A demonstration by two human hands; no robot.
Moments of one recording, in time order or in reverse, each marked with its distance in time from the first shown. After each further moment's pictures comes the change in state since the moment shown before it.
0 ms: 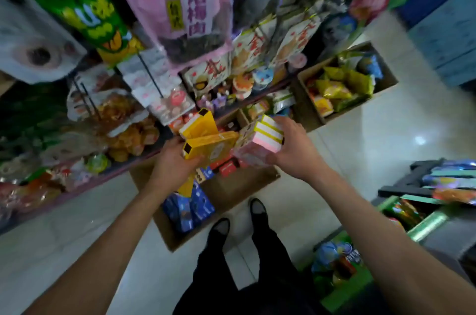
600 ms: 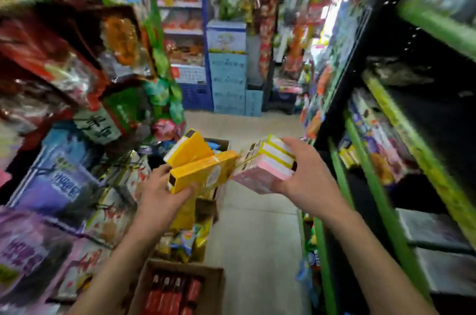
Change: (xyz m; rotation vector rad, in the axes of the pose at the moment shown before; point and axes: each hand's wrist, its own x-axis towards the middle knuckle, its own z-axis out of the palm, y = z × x) left_hand -0.073 0.379 0.053 -0.037 -0.392 0.847; right_hand -0.324 0.010 -0.222 0.137 1.083 0.348
